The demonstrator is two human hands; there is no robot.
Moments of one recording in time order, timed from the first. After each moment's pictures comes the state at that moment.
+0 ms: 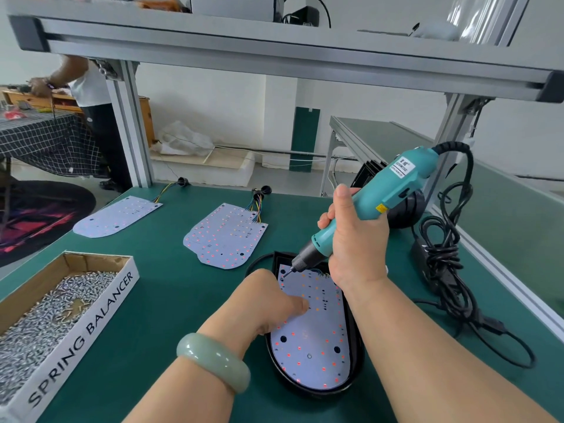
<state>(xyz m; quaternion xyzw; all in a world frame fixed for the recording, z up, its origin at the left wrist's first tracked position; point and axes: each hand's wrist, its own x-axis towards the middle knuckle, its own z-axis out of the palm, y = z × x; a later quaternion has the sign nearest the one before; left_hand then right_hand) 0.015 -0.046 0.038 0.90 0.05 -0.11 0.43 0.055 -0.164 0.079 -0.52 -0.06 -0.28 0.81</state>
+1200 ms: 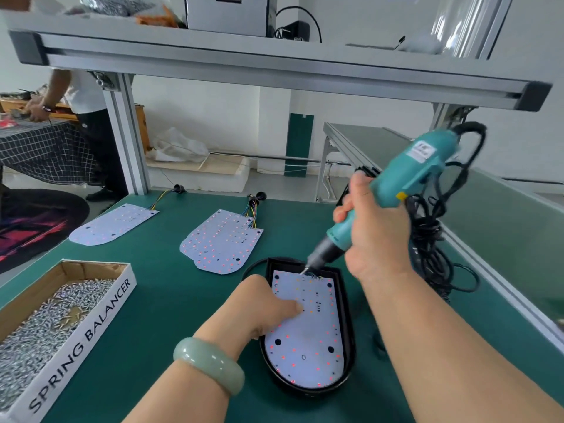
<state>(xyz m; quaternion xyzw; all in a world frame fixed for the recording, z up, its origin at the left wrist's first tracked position) 0.015 -0.043 0.034 0.88 0.05 -0.11 0.45 0.040 -0.182 0.114 -0.49 -0.03 -0.26 0.83</state>
